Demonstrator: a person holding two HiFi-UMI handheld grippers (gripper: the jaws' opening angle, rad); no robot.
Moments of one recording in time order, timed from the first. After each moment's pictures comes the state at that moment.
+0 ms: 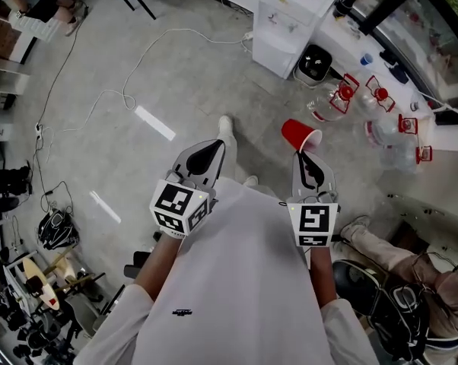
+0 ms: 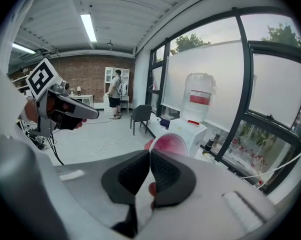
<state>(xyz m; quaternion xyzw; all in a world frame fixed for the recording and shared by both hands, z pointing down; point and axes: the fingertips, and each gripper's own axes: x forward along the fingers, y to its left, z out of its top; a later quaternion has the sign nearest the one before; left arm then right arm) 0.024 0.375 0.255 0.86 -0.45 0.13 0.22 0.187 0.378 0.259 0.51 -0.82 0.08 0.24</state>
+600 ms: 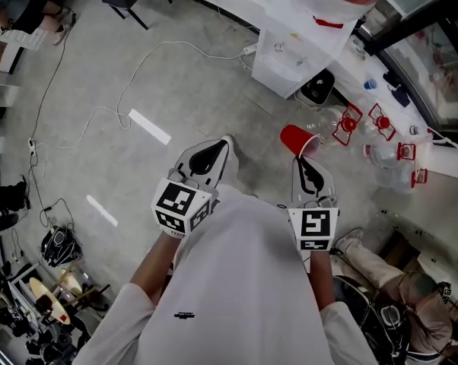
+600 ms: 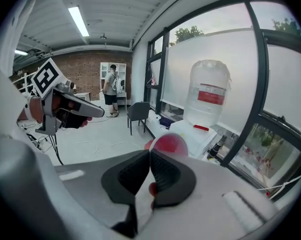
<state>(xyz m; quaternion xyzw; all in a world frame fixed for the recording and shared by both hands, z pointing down) -0.015 0.181 0.253 0.87 -0.42 0.14 0.24 0.140 0.198 0.257 0.51 -0.82 0.10 0.26</state>
